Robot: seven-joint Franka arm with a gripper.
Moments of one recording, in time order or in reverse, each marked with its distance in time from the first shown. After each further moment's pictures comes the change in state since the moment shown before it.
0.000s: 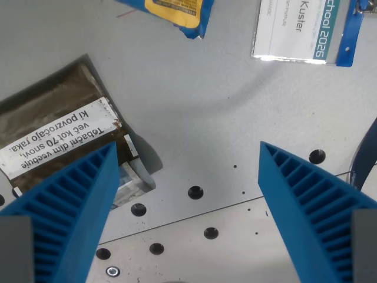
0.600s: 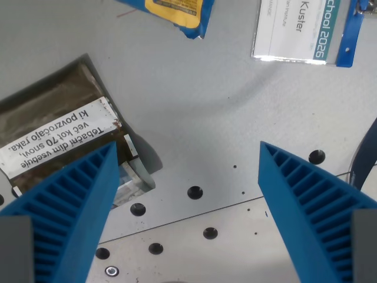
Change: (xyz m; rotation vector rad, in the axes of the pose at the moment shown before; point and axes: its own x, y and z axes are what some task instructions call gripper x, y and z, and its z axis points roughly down) arm 0.000 0.000 0.000 0.000 0.000 -0.007
